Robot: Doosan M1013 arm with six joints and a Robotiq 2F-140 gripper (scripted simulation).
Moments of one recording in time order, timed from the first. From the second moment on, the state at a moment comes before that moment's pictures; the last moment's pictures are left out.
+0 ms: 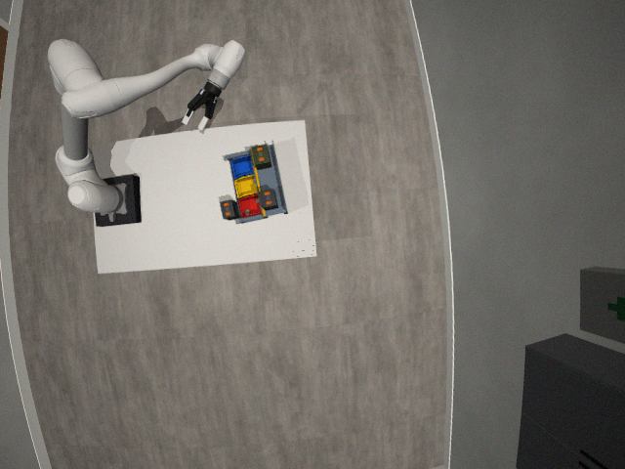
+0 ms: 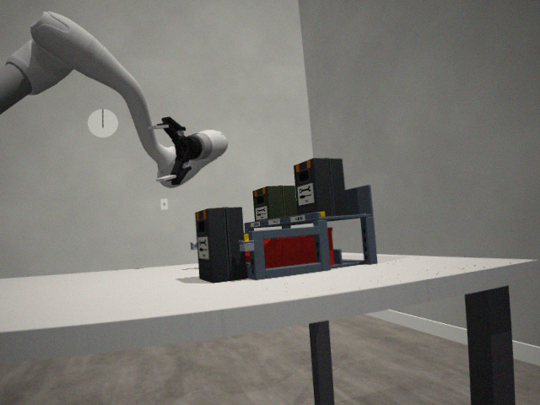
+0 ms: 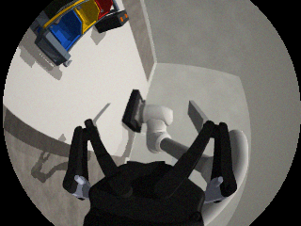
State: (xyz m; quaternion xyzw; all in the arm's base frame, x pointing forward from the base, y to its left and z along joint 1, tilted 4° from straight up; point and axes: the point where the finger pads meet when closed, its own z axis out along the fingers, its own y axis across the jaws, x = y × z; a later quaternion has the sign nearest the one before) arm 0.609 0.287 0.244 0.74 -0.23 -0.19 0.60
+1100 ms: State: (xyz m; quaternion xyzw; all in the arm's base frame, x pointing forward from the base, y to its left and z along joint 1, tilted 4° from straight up) arm 0.607 0.280 0.247 0.75 -0.23 -0.18 0.59
